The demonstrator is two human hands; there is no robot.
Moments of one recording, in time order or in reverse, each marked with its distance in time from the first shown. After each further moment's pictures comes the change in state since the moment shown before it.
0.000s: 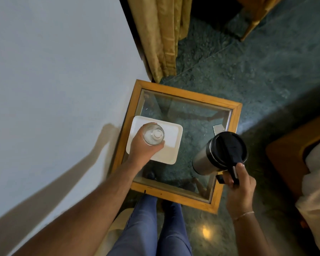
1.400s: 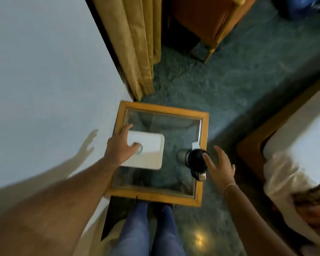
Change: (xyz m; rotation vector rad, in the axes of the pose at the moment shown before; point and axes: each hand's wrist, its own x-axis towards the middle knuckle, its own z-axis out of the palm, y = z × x) left_hand -0.017 0.065 -0.076 0.542 -0.093 0.192; right_hand -0.009 -0.068 -0.020 -0.989 0.017 0.066
